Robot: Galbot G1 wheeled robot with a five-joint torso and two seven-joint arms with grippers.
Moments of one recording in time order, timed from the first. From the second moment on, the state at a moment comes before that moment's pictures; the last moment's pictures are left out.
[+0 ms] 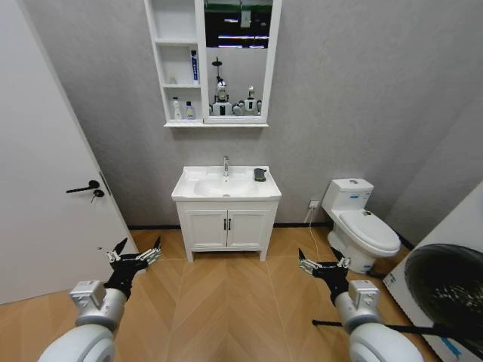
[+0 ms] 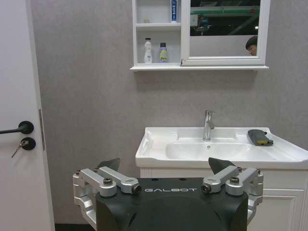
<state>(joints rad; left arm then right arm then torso) 1.69 -1.23 -0.76 -2.50 -0.45 0.43 -0.21 -1.70 1.12 0.58 2.50 0.36 -0.51 0.37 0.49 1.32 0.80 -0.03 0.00</state>
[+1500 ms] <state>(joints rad) 1.69 -1.23 -0.76 -2.50 -0.45 0.43 -0.21 -1.70 1.12 0.58 2.50 0.36 -0.52 0.37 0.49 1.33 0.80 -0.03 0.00</state>
